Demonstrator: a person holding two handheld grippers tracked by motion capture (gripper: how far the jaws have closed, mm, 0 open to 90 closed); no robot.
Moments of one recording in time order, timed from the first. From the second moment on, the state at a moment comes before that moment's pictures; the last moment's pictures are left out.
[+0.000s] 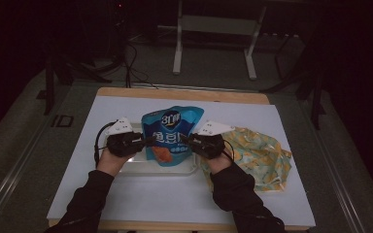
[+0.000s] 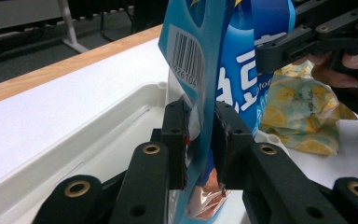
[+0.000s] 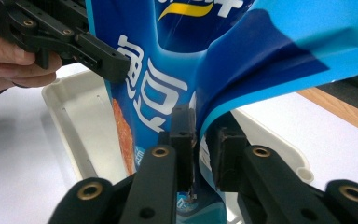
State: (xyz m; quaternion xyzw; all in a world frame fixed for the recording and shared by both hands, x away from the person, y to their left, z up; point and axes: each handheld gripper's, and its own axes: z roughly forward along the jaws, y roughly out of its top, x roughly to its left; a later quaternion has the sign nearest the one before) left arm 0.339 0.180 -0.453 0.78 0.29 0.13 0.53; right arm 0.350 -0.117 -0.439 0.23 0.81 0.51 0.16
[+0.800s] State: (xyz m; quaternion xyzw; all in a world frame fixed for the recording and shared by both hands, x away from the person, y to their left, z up) left arm 0.333 0.173 -0.451 0.78 0.32 0.11 0.53; right arm 0.357 -0.124 -0.435 0.25 0.81 0.52 0.11
